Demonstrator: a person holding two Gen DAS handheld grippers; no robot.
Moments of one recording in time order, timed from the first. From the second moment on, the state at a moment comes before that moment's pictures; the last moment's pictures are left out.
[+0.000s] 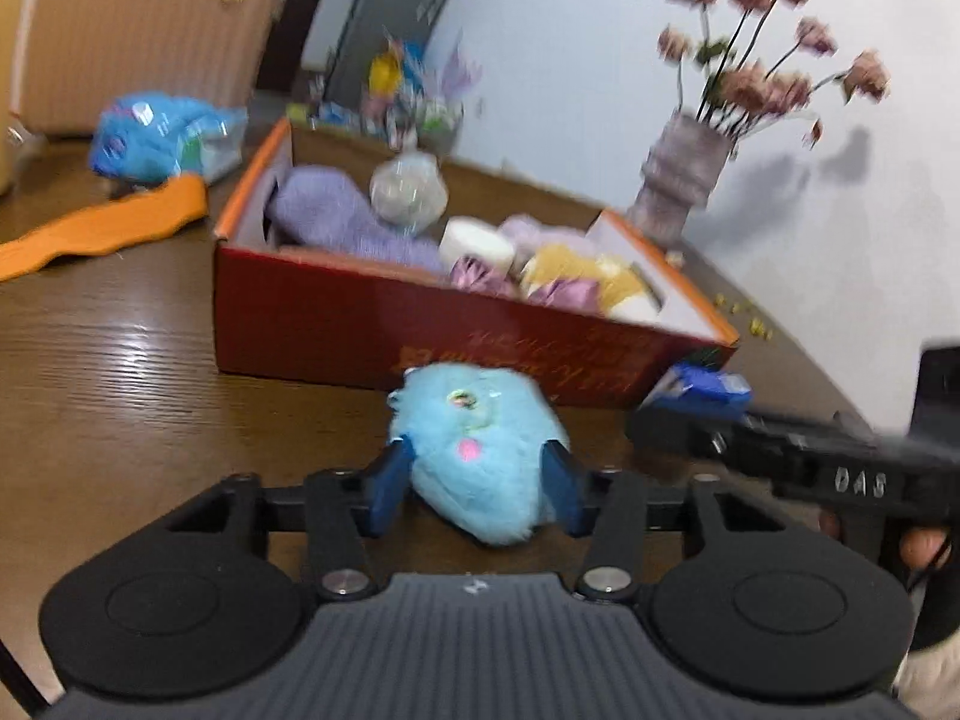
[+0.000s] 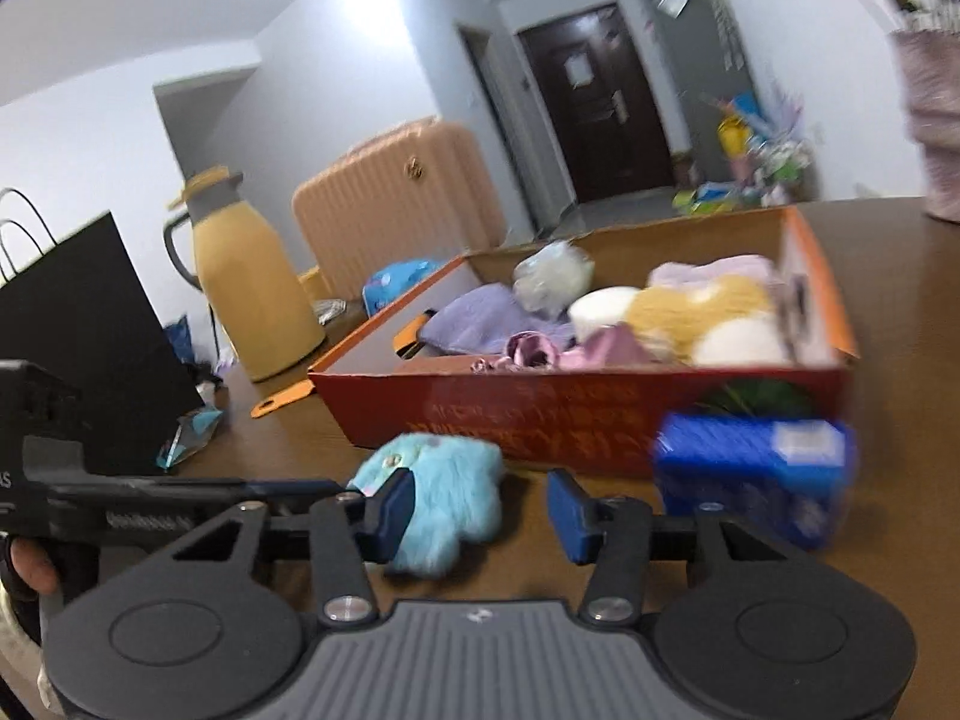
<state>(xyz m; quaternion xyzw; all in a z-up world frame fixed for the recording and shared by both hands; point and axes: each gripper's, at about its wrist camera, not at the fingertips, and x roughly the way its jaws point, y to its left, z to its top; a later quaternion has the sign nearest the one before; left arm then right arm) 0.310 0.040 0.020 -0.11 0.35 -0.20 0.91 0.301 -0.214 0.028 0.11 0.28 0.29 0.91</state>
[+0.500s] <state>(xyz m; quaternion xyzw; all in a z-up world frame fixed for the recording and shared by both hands) 0.325 0.059 0.000 -0.17 0.35 -0.25 0.89 0.355 -0.194 -0.002 0.16 0.33 0.32 0.87</state>
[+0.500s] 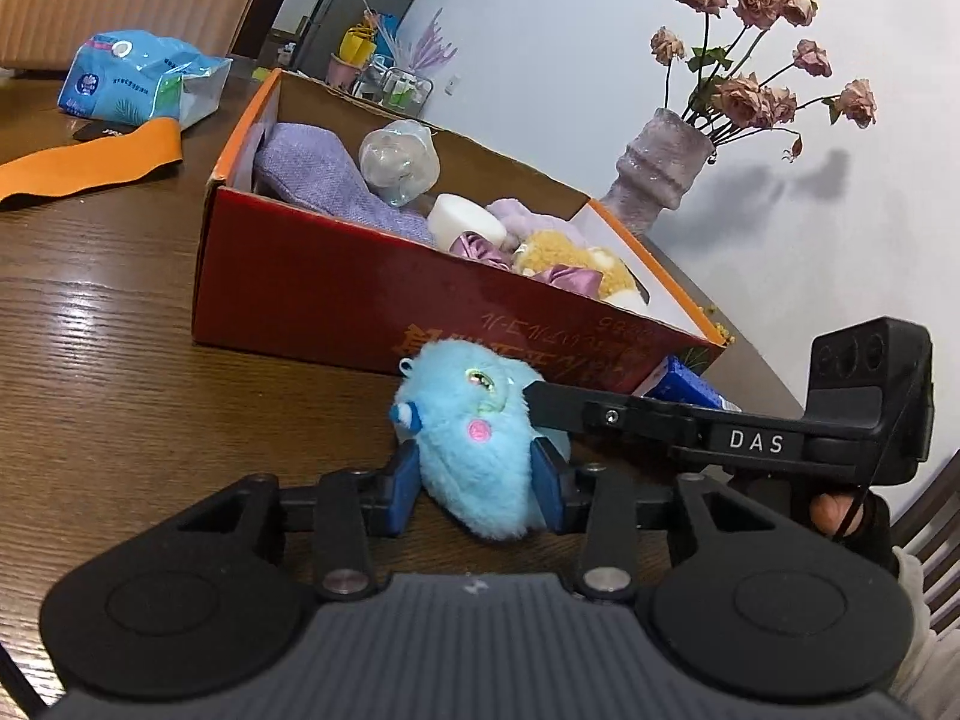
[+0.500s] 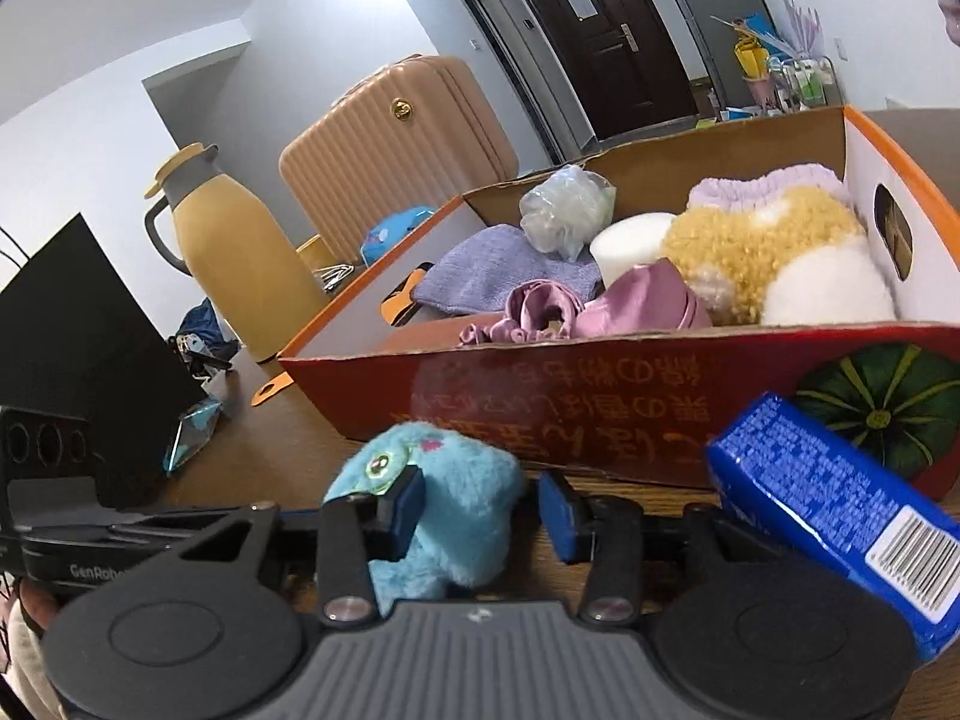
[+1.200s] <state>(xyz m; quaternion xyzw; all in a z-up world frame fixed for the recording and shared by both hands) 0.266 0.037 0.038 -0.12 0.27 -0.29 0.91 0.267 -0.206 0.039 0.09 0.20 0.31 0.92</state>
